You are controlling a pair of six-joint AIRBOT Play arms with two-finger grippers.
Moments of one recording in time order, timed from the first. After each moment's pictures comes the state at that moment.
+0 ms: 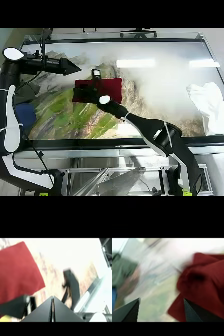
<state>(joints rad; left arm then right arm) 0.05 -1.68 1.74 0.55 -1.40 -1.09 0.82 -2.05 1.72 -0.03 0.05 0.68</state>
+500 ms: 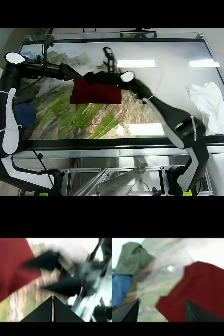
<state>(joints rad) 0.05 -1.66 1.68 0.55 -1.46 -1.08 0.48 -1.91 1.75 -0.40 0.65 0.96</state>
